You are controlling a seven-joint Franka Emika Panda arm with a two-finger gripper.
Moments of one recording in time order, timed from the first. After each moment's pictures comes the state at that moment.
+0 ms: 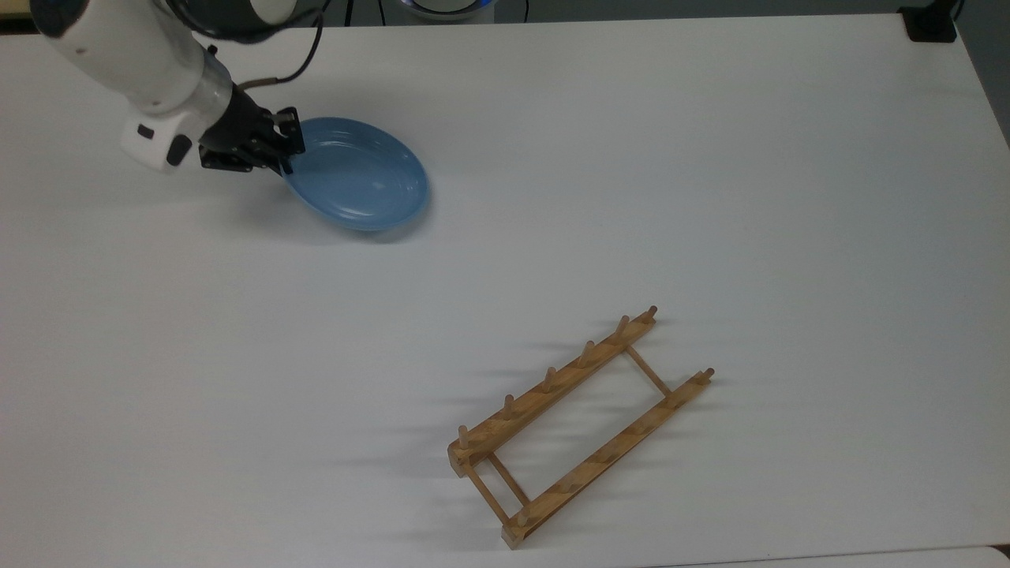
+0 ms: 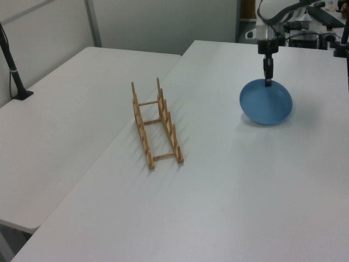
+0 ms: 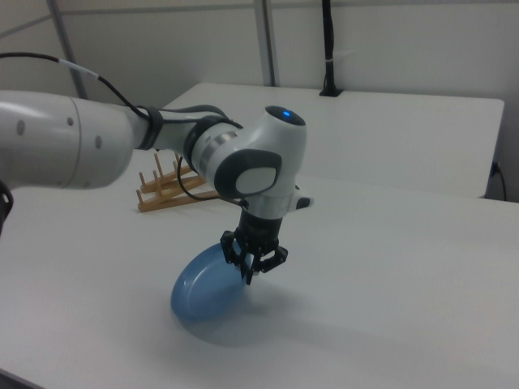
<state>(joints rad) -0.37 0.32 0.01 -1.77 0.17 1.83 -0.71</state>
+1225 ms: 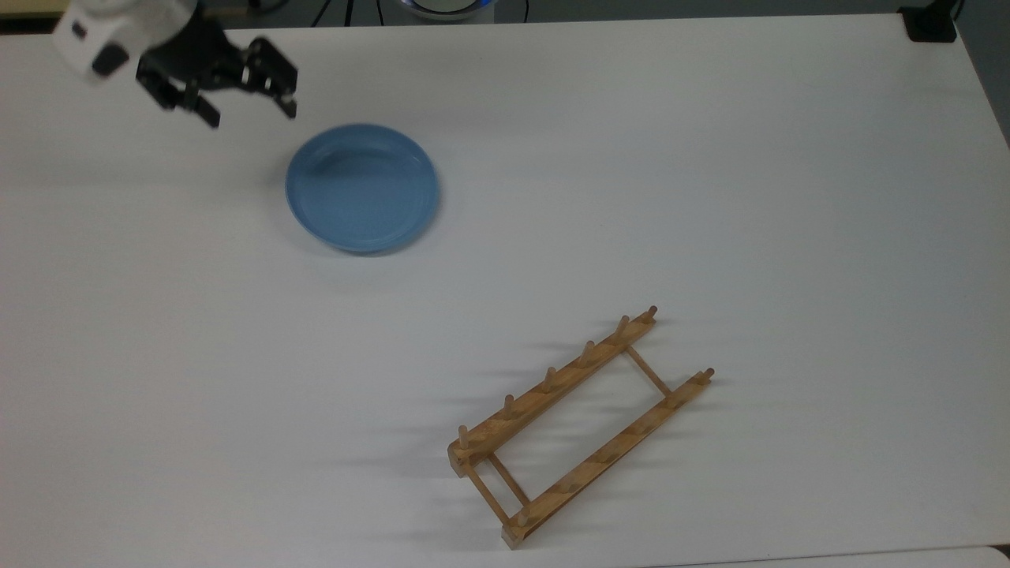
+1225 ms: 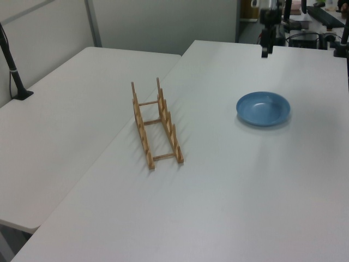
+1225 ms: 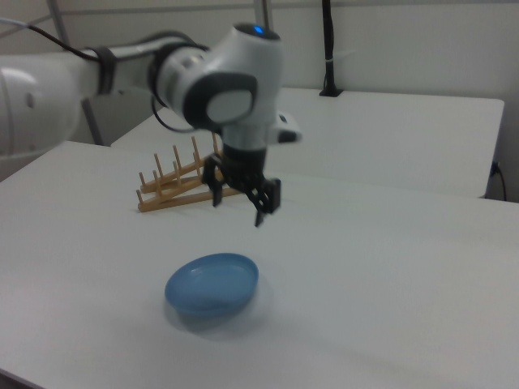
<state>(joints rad) -0.36 0.17 0.03 -1.64 0.18 1.69 -0.35</state>
